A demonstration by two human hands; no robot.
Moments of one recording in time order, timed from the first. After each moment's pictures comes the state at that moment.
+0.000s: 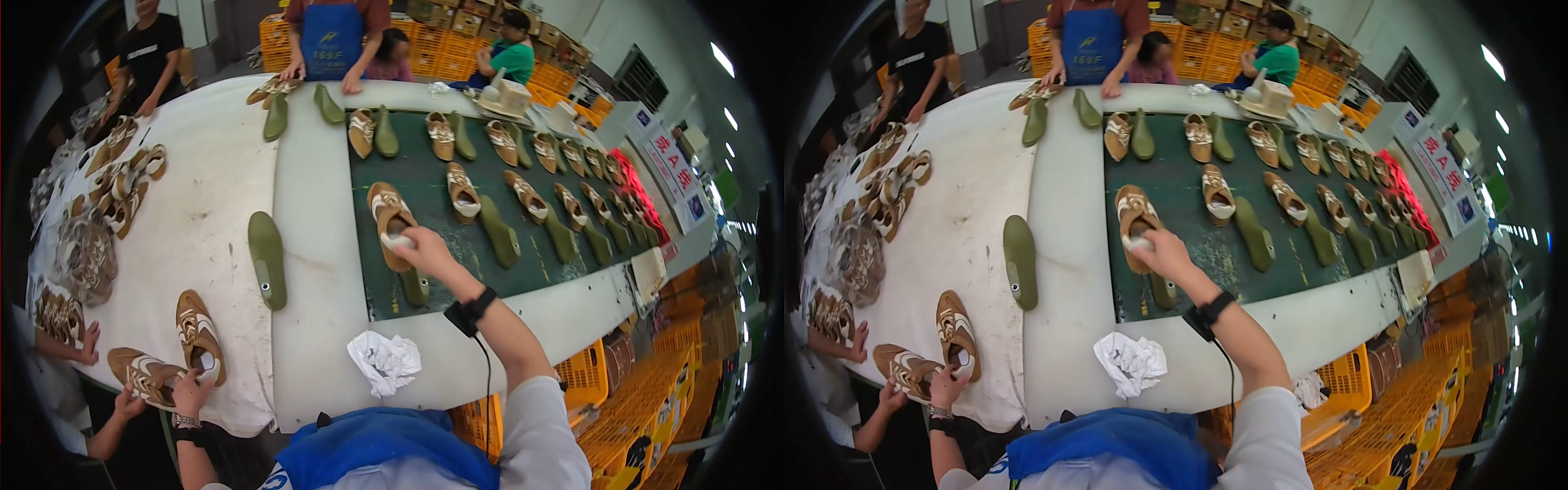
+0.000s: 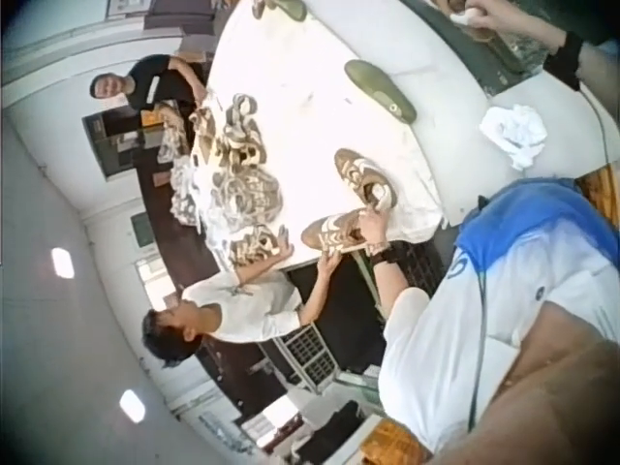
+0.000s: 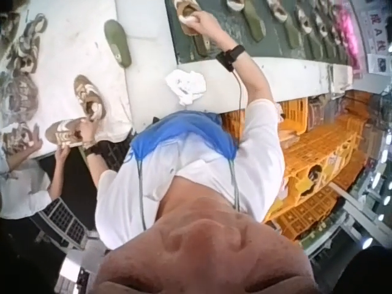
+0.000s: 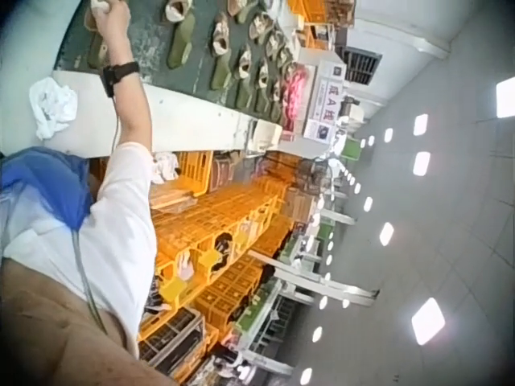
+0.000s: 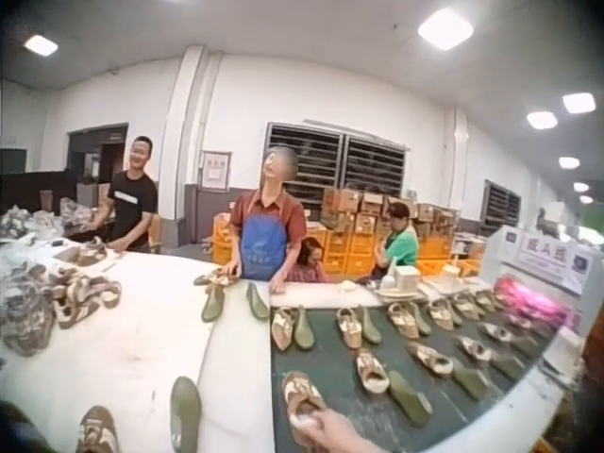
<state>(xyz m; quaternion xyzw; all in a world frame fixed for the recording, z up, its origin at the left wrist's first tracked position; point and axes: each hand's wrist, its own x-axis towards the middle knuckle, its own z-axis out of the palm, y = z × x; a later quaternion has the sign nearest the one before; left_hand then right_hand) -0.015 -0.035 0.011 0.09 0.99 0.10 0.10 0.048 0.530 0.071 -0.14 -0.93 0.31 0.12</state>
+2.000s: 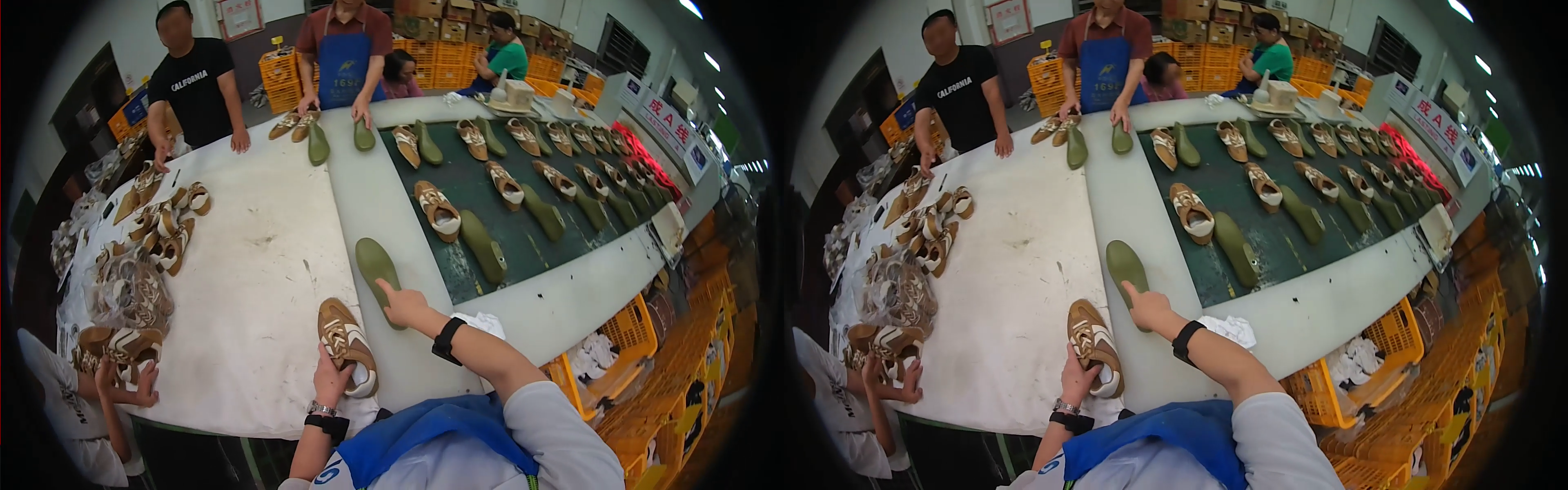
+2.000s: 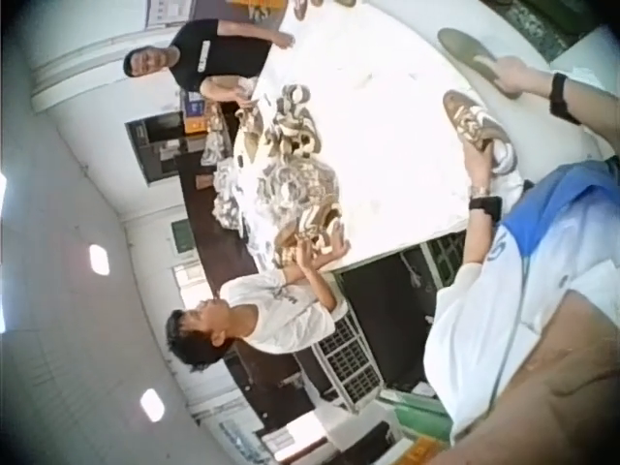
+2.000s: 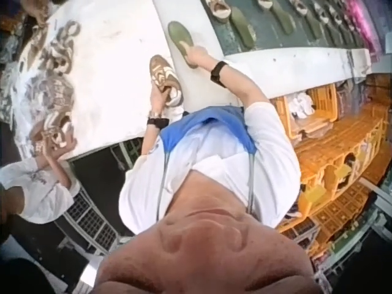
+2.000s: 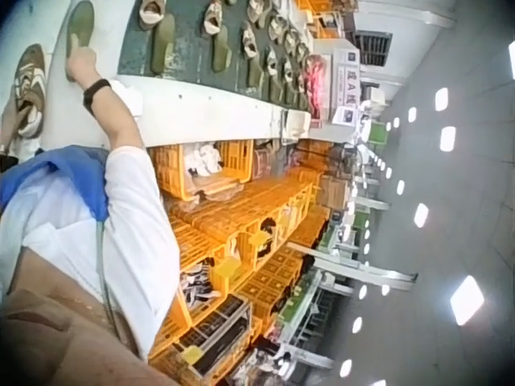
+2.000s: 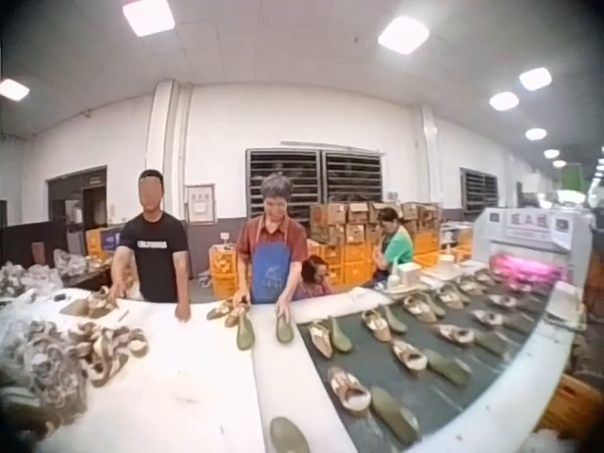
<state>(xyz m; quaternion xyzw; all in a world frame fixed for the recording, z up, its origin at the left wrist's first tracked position) -0.034 0.041 -0.049 0.22 0.91 0.31 0.16 -0.010 0.291 0.013 -0.19 -0.96 0.18 -0.11</state>
